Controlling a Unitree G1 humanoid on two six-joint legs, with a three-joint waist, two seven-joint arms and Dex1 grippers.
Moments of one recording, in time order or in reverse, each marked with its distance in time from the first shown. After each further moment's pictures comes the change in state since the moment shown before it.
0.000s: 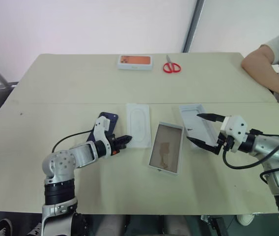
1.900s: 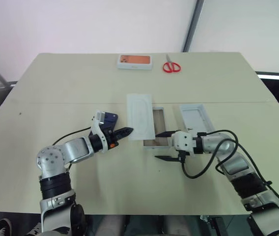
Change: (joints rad) left arm -0.073 -0.001 0.125 0.076 -0.343 0.086 0.153; right arm -0.225 0.167 0.372 0.217 -0.212 -0.125 0.112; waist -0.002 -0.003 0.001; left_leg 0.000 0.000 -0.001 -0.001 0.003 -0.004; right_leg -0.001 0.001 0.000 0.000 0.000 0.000
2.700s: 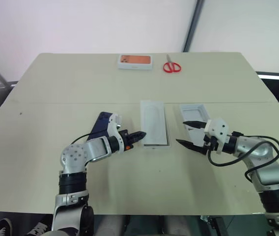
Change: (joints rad) left arm -0.017 -0.084 -0.164 0.084 0.128 -0.126 -0.002; right arm 0.169 -0.090 -0.269 -0.177 0.172 0.195 -0.105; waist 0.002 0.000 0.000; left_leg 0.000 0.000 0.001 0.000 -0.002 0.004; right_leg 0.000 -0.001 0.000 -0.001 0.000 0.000
